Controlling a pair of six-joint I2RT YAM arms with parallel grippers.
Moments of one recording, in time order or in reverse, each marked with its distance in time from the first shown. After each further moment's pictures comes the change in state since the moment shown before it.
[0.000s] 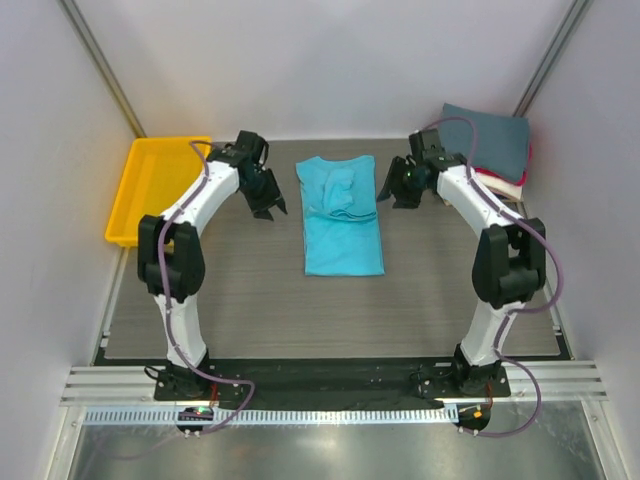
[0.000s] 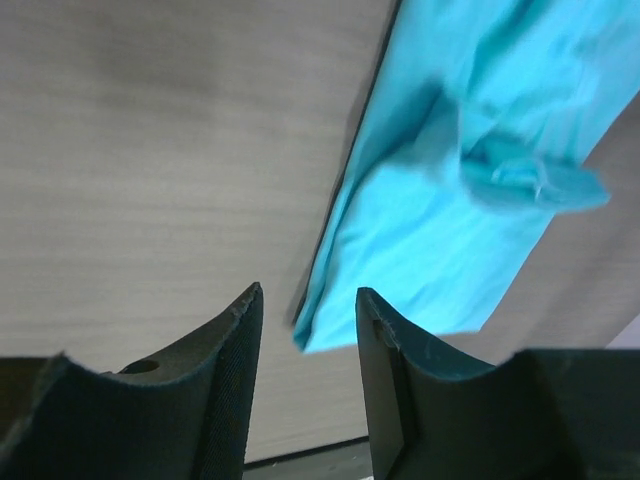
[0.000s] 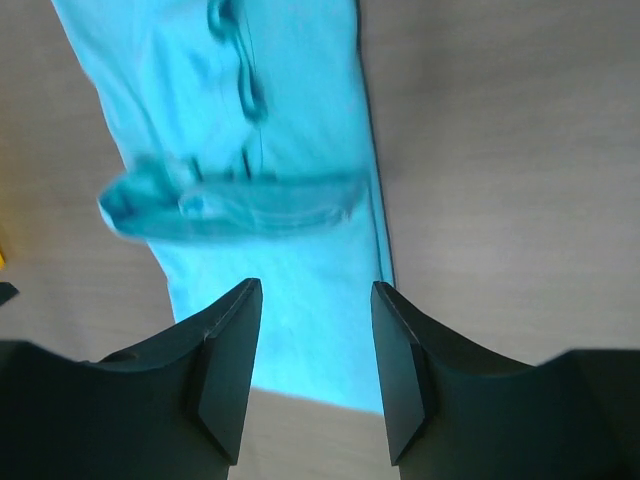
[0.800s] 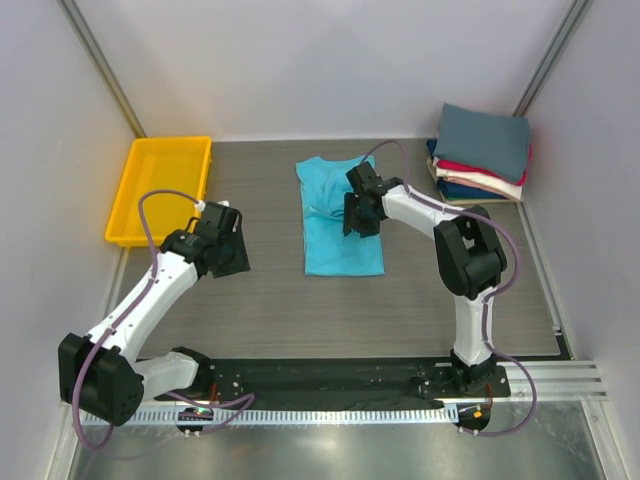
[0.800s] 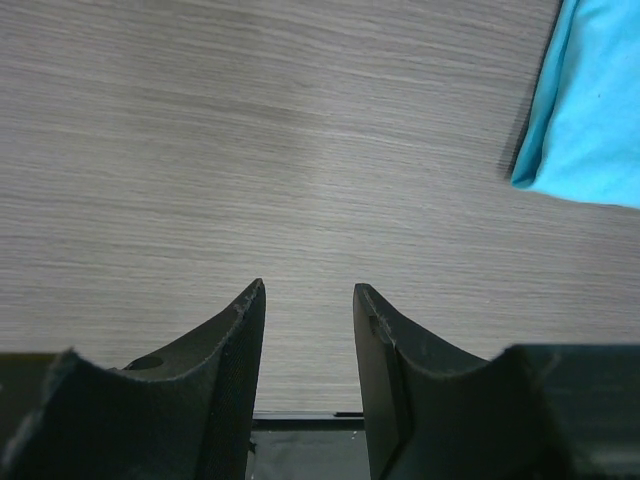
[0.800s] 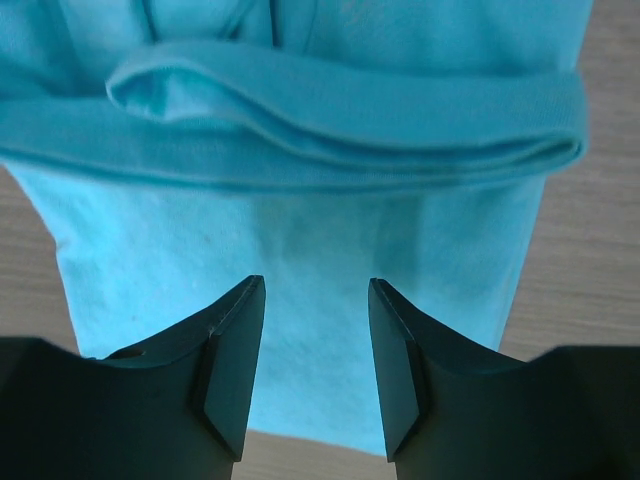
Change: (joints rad) left arm -0.100 -0.883 -0.877 0.098 -0.313 0.126; right arm 0.303 0.057 -0.212 0.118 0.191 -0.008
